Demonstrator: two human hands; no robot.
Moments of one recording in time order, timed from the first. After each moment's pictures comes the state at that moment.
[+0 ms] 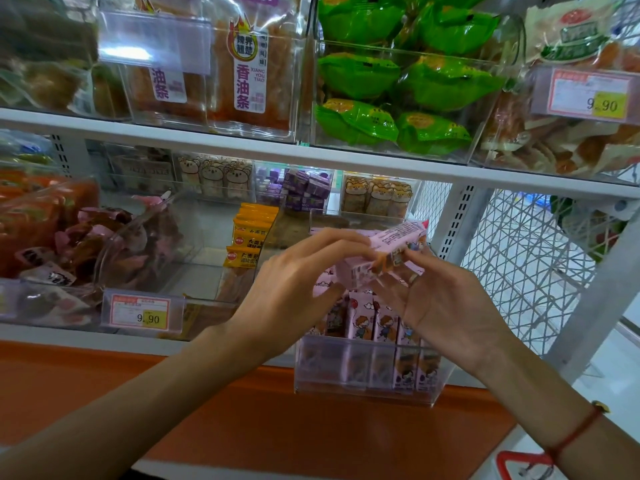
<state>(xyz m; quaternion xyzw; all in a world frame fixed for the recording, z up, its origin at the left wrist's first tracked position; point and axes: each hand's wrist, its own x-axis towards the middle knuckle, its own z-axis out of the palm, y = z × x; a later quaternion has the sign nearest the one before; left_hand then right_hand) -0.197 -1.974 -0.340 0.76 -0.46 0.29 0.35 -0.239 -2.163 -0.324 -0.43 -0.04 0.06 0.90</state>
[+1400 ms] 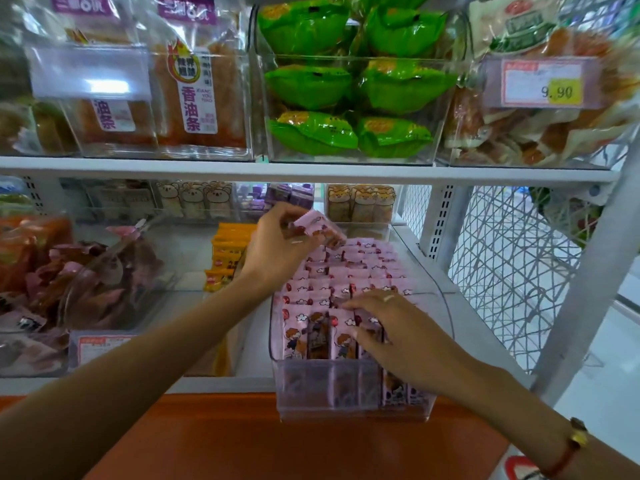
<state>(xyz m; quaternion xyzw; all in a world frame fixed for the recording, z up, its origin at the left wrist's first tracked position) -0.119 -2.007 -0.324 0.78 -0.22 0.14 0.56 -0.229 -2.178 -0.371 -0.96 -0.14 -0.12 0.19</state>
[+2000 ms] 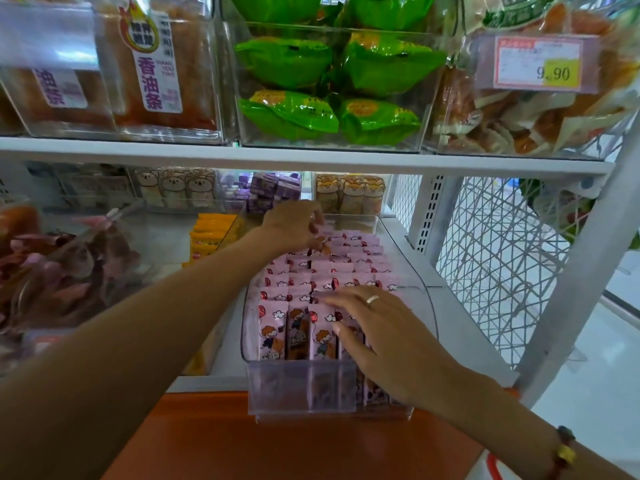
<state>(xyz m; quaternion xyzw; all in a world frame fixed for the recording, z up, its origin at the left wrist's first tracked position) -0.041 -2.056 -0.322 0.93 -0.31 0.07 0.18 -0.234 -2.180 -0.375 -0.97 -0.16 -0.15 0.13</state>
